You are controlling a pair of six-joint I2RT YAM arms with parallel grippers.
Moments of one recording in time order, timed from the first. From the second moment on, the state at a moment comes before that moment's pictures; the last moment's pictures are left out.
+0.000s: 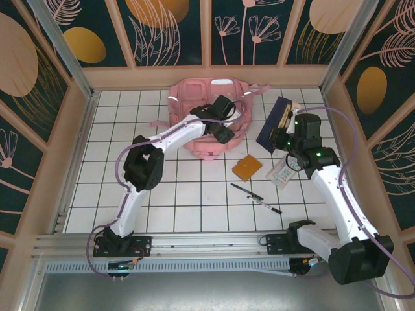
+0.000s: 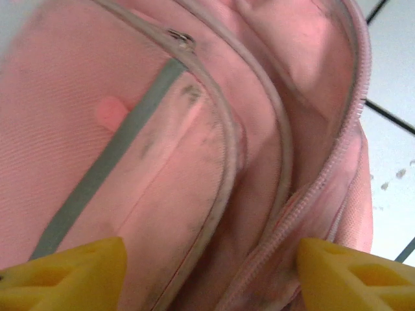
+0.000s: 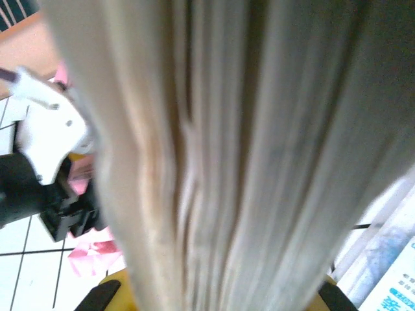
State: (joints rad) left arm -0.73 2.29 2.02 -0.74 -0.08 0.24; right arm 0.19 1.04 0.96 -0.56 -0.14 0.41
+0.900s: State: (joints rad) left arm -0.70 2.22 2.39 -0.93 -0.03 0.26; right arm 0.17 1.18 0.92 -0.64 -0.84 0.36
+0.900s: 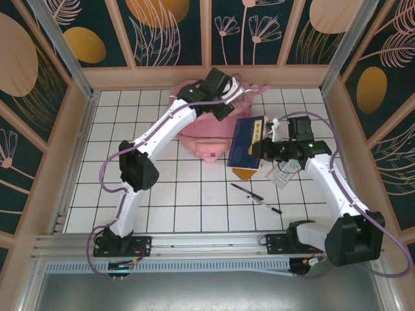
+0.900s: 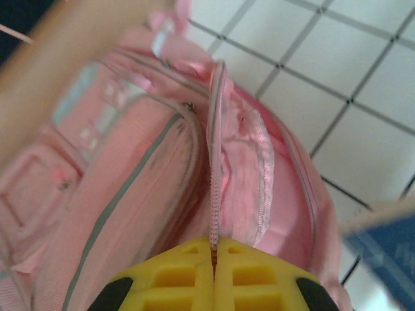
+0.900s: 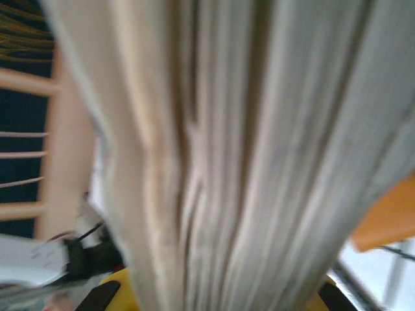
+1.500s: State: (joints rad) left arm -0.75 2.10 2.42 -0.86 0.02 0.18; right arm 0.29 1.59 0.89 -0.04 -1.02 0.78
